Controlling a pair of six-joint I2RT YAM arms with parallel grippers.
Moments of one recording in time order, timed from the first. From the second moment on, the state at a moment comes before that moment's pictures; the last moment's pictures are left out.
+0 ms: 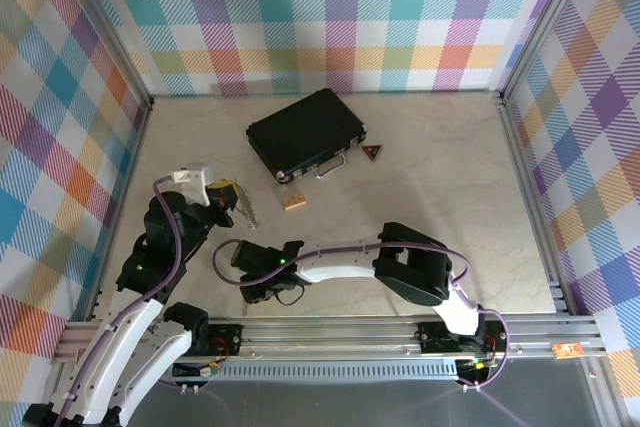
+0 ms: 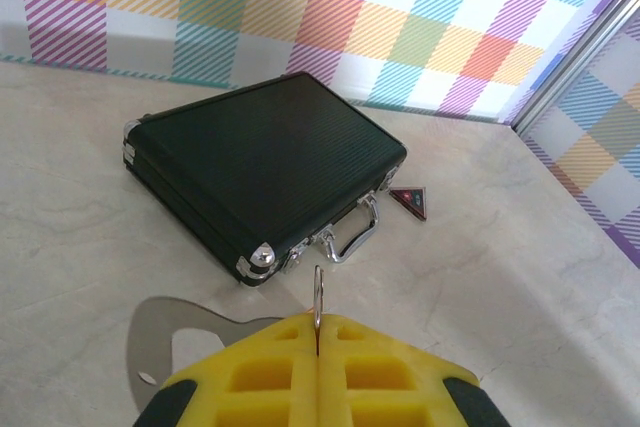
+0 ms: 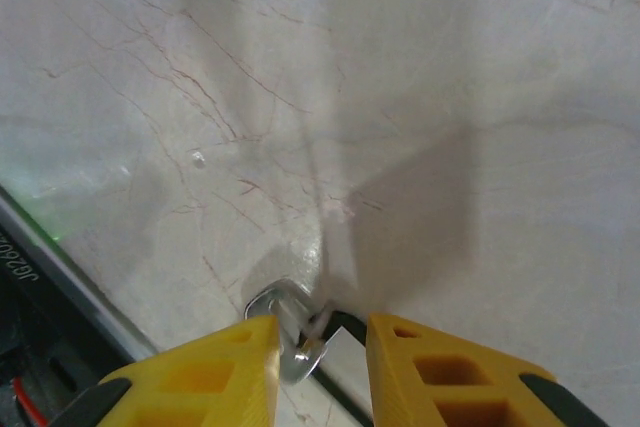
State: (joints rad) left arm -0.32 0.59 0.65 -0.32 0.07 -0.34; right arm 1.34 2.10 1.45 -0.40 -0.09 0.80
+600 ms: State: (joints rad) left arm -0.32 0.59 0.64 -0.32 0.07 -0.34; right arm 1.34 2.11 1.46 -0.41 -0.07 0.81
